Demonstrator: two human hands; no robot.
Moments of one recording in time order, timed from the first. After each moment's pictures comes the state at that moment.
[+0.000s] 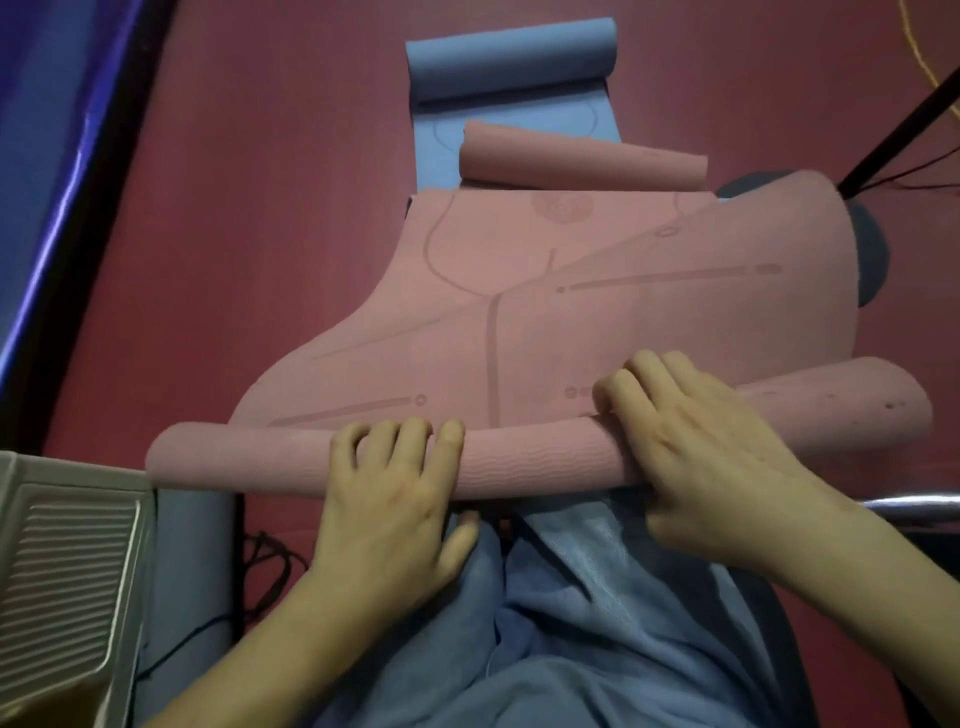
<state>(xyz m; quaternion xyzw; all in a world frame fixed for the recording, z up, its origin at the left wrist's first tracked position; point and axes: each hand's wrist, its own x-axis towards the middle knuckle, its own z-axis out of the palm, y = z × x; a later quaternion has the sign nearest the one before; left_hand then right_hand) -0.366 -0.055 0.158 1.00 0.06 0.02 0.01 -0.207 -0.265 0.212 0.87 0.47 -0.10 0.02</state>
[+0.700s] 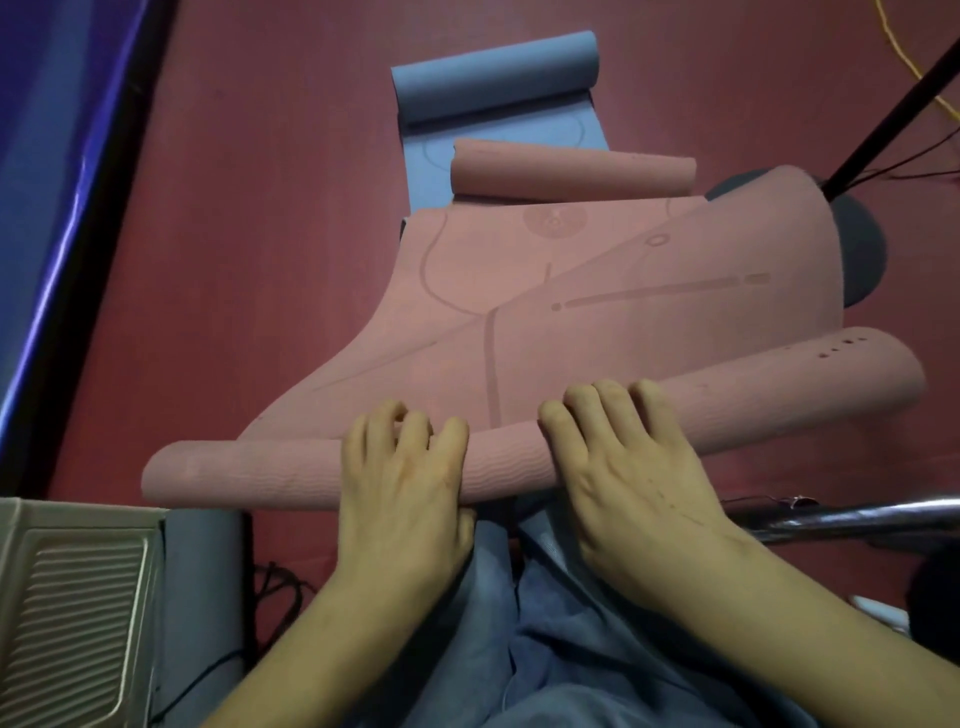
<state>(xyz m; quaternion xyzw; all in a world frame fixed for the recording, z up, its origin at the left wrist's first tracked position) -0.334 -0.054 0.168 0.99 0.11 0.02 0.01 -0.242 -0.226 0.191 0.90 0.42 -0.04 0.04</state>
